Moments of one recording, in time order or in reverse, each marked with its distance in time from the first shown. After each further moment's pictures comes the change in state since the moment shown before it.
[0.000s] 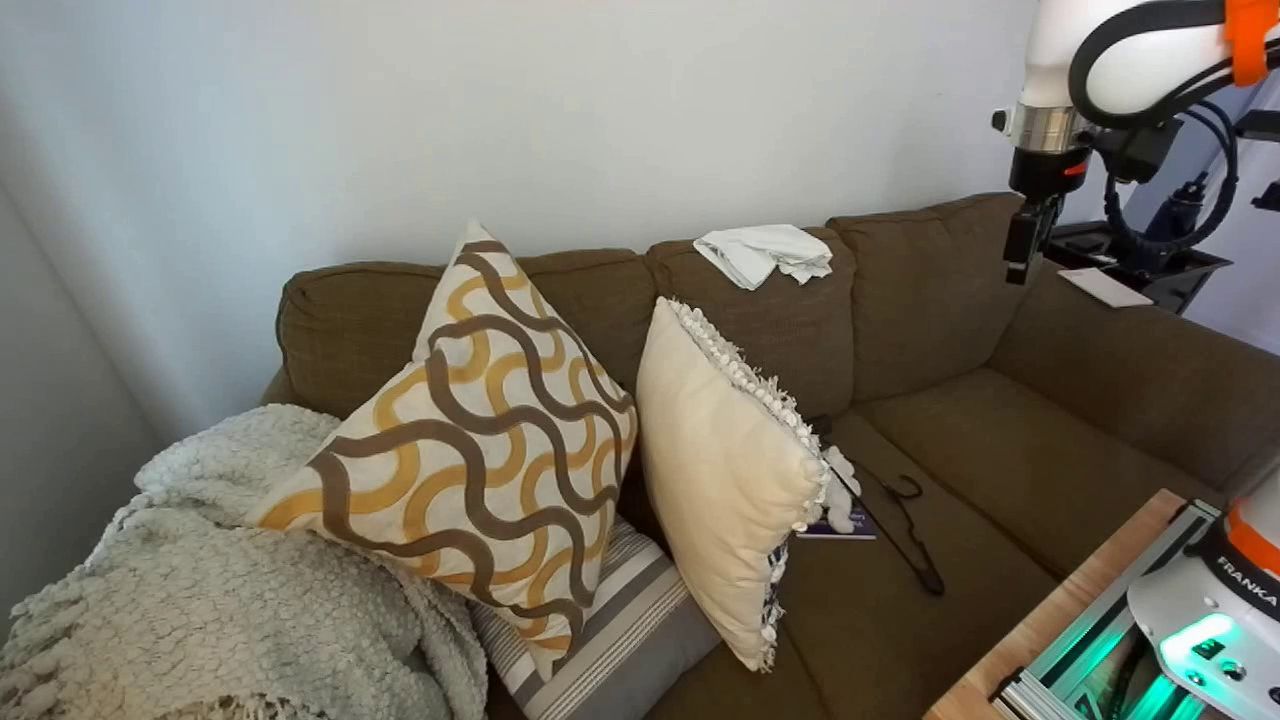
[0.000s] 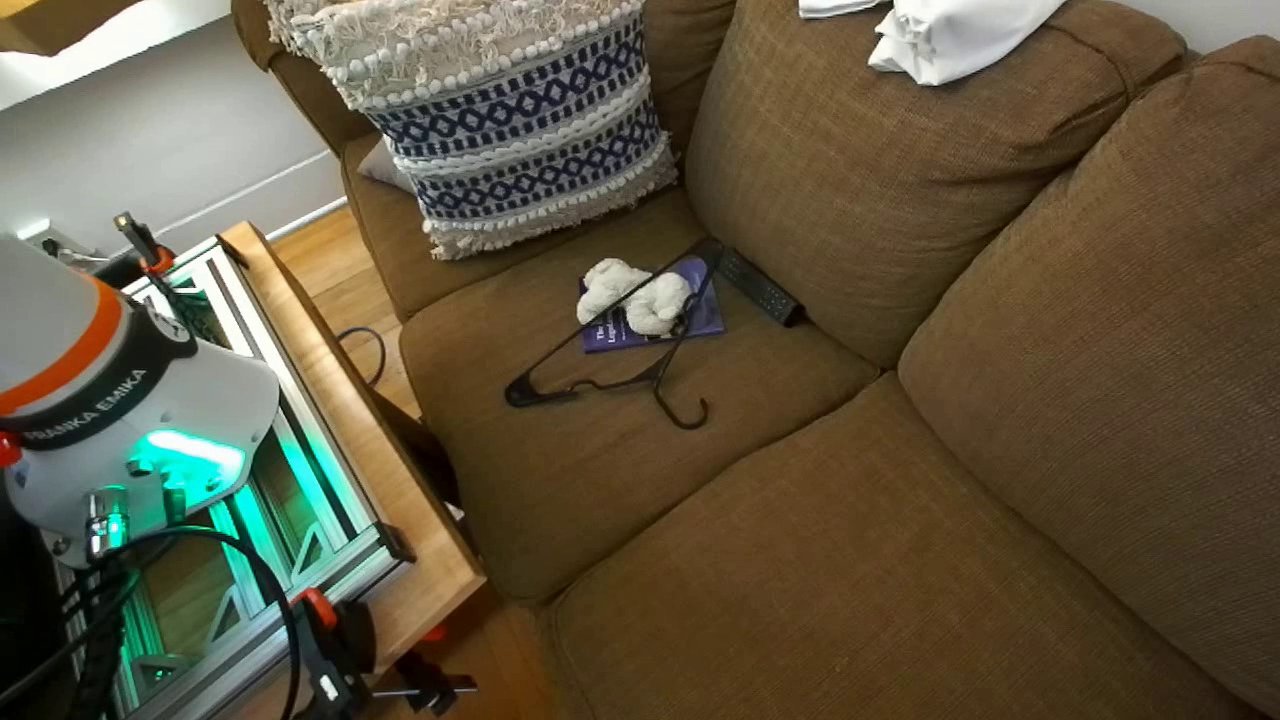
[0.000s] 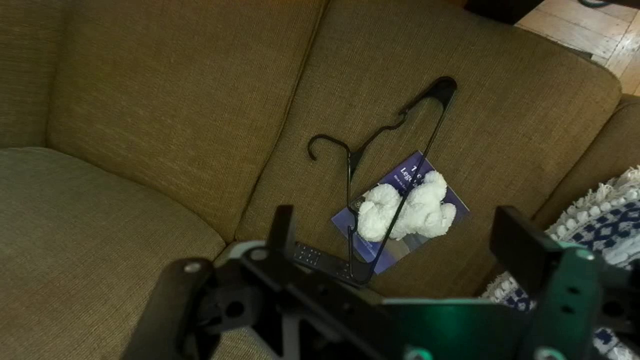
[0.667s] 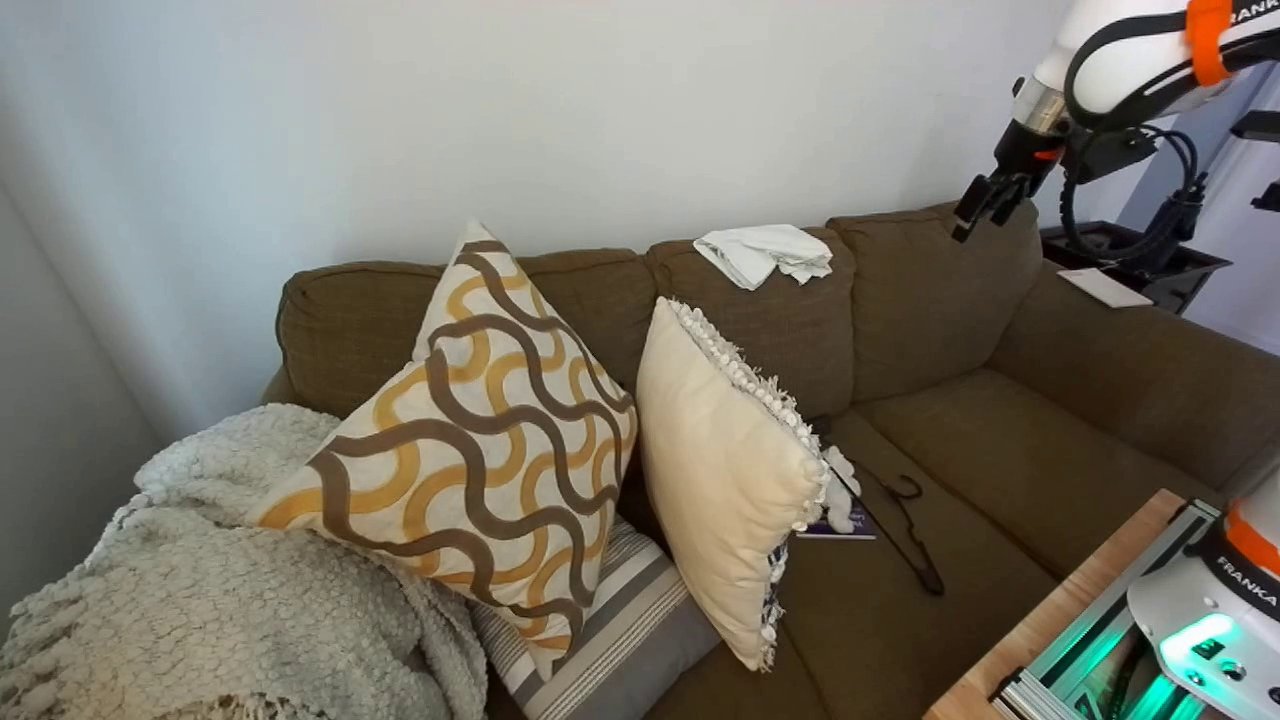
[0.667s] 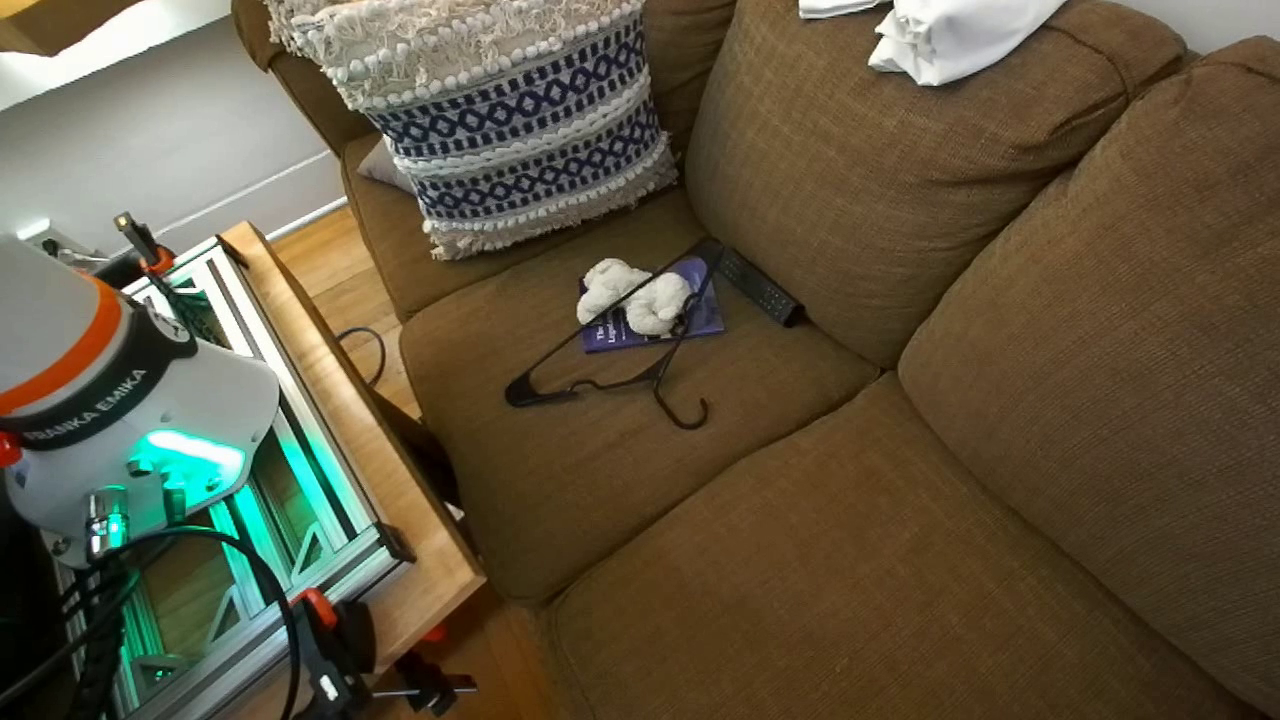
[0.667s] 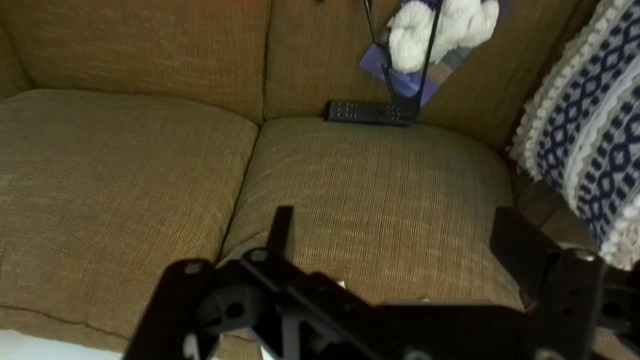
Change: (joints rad) arm -0.050 0.103 -0.140 0.022 0.090 0.456 0.098
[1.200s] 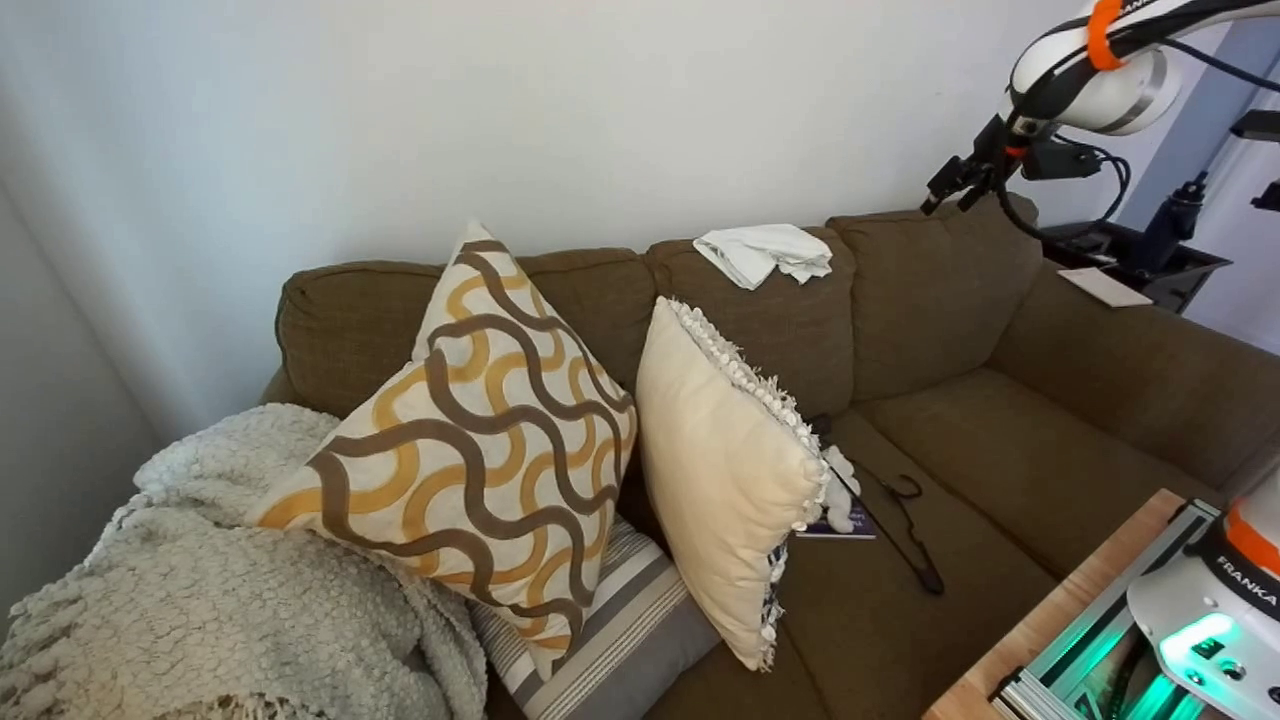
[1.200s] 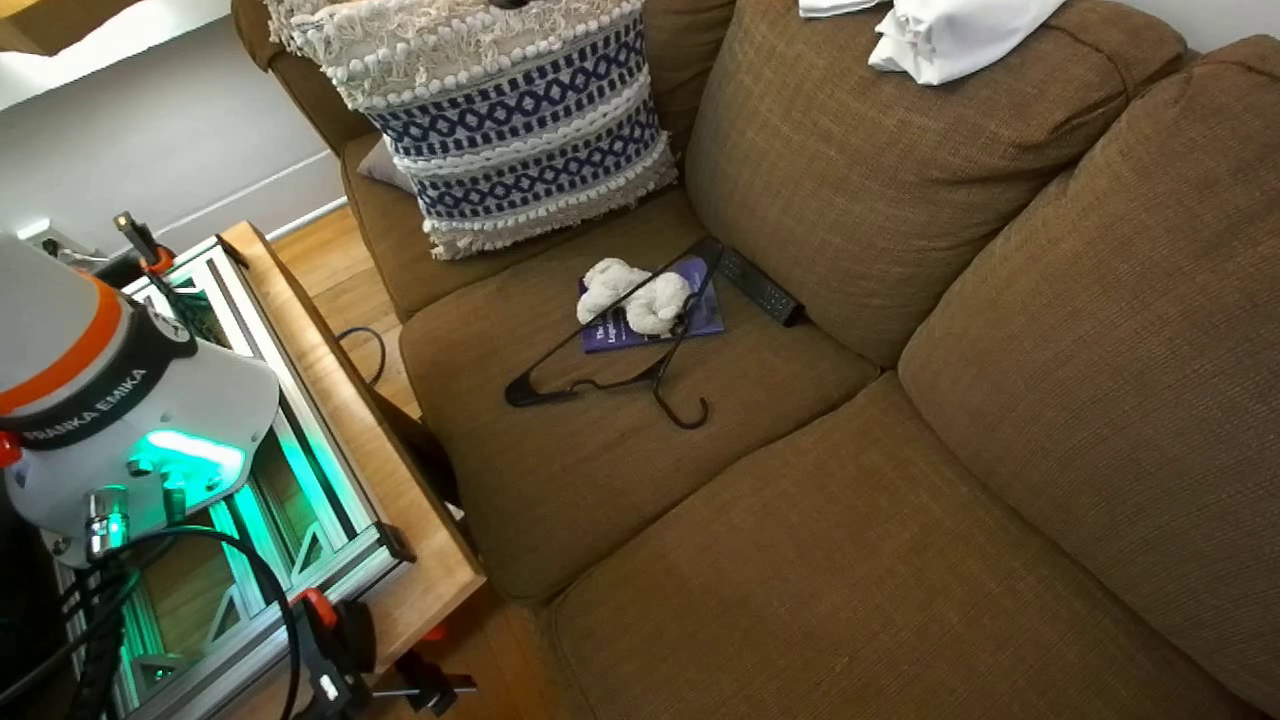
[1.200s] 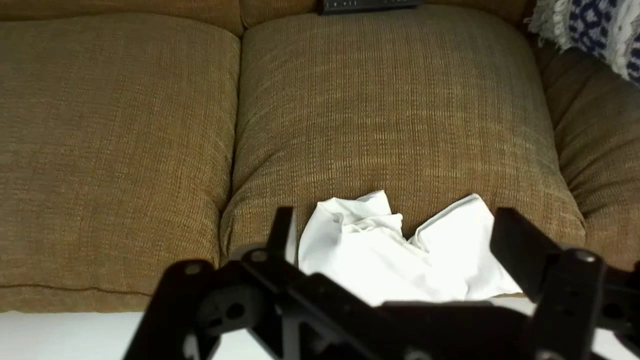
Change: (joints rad) arm 0.015 0.306 -0.146 0.215 0.393 0.226 -0.313
